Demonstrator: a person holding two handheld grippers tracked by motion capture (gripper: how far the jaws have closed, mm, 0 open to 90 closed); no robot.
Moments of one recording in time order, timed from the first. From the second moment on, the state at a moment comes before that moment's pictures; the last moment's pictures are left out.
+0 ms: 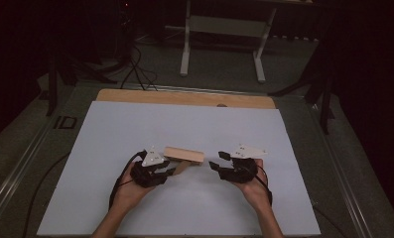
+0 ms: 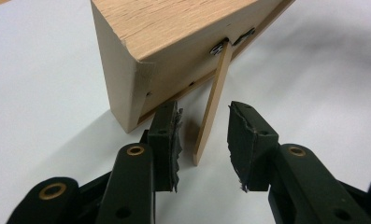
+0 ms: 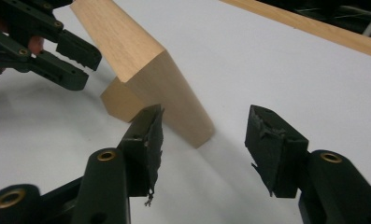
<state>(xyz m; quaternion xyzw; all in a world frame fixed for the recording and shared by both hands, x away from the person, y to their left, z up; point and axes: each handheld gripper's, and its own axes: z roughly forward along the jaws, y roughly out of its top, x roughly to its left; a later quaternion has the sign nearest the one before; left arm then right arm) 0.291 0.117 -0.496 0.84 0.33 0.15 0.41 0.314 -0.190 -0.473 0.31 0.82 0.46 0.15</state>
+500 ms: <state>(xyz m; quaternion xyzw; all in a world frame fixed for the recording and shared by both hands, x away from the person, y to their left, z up) 0.287 0.112 -0.492 0.84 0.32 0.15 0.42 0.313 -0.187 -0.473 0.32 0.80 0.46 0.18</state>
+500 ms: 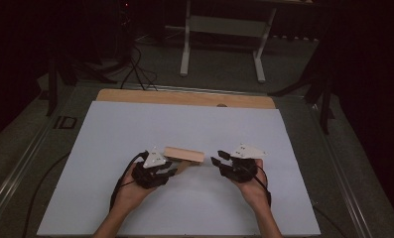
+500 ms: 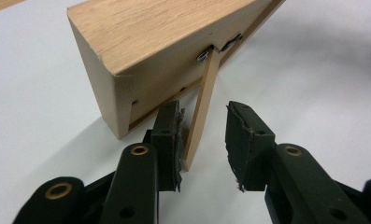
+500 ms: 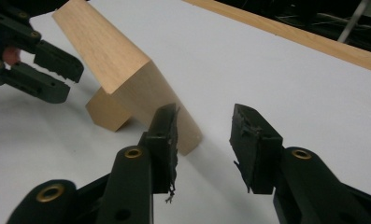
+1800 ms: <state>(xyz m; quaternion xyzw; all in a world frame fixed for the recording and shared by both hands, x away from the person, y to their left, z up) 0.291 0.114 -0.487 0.83 0.34 0.17 0.42 0.341 -0.154 -0.479 0.34 0.79 0.47 0.18</state>
